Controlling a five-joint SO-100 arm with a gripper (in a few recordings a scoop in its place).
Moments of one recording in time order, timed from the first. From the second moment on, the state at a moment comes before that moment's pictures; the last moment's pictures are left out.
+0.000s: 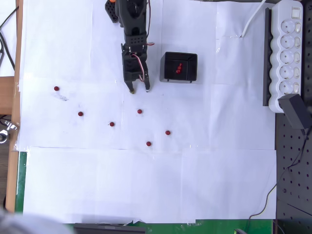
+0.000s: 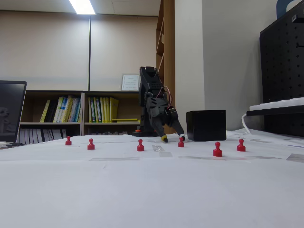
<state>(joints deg) -11.8 82.9 32.5 -10.0 -90.2</state>
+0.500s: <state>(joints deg) -11.3 96.3 43.4 -17.1 -89.1</state>
